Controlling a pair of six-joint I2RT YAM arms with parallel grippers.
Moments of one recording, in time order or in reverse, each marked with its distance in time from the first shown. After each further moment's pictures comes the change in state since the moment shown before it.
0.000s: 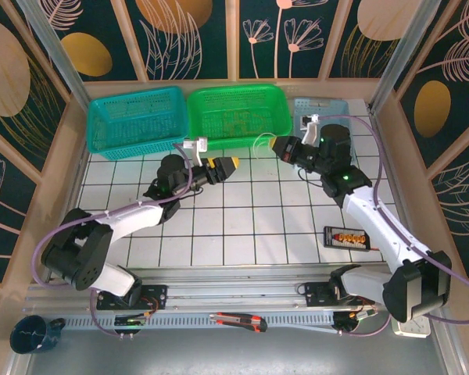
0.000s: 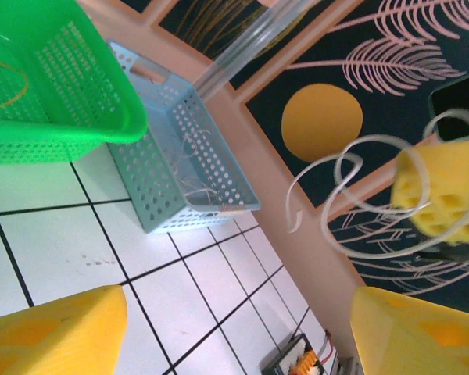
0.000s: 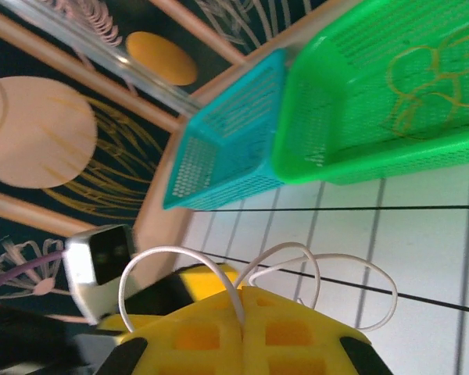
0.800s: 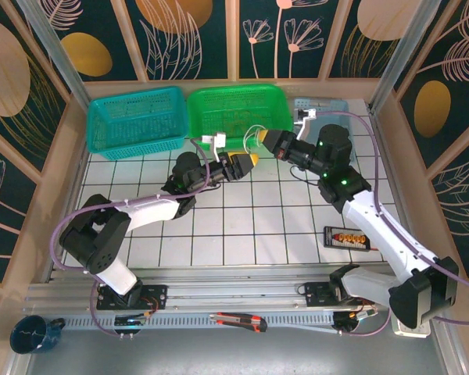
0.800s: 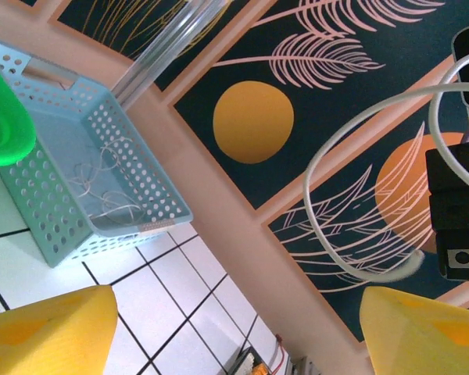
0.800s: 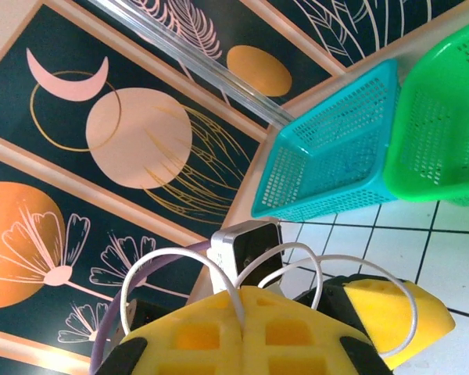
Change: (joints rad) left arm -0.097 0.138 0.115 0.181 0.010 -0.051; right arm 0.102 -0.045 0.028 0.131 0.003 0.145
